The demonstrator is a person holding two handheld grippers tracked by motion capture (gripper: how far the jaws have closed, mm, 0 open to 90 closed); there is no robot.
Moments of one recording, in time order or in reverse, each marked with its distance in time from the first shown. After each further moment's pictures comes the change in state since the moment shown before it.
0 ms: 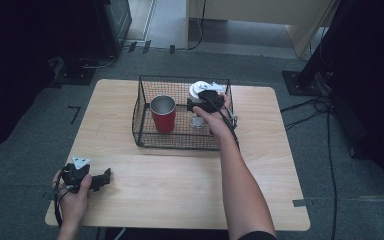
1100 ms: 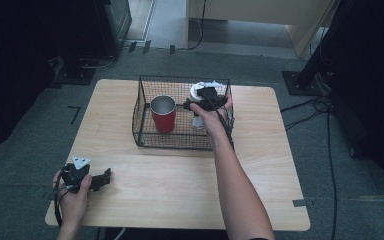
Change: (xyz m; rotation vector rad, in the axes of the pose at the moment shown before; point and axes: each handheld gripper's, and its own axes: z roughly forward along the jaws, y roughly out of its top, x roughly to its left) left arm 0.000 0.000 0.000 0.000 0.000 0.000; right arm 0.013 0.013 -0.011 0.085 -0.116 0.093
